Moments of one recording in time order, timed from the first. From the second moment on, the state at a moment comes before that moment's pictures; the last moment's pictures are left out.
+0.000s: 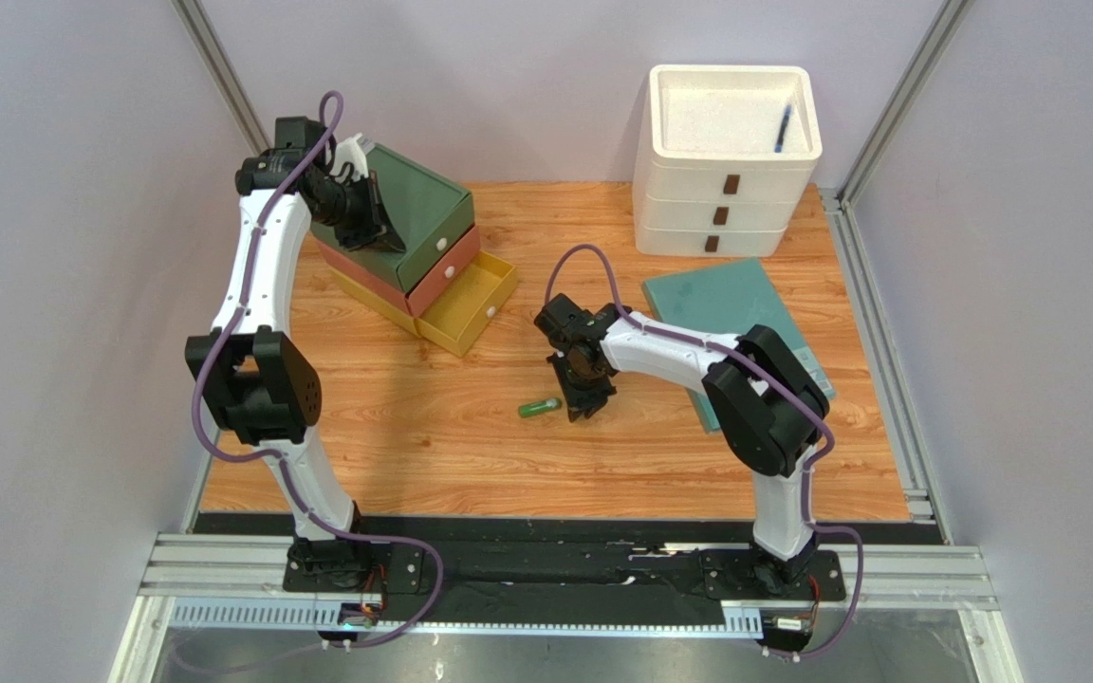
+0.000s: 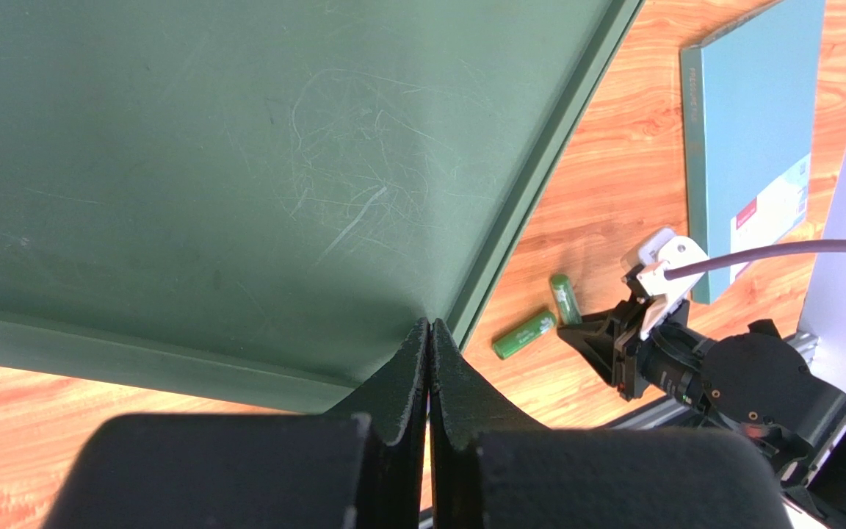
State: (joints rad) left arm 0.05 1.88 1.96 -1.12 0.49 -0.14; right arm 0.79 1.95 1.35 -0.73 0.01 0.44
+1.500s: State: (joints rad) left arm 0.05 1.88 1.96 -1.13 0.49 -0.14; right arm 0.78 2.38 2.30 -0.71 -0.12 0.59
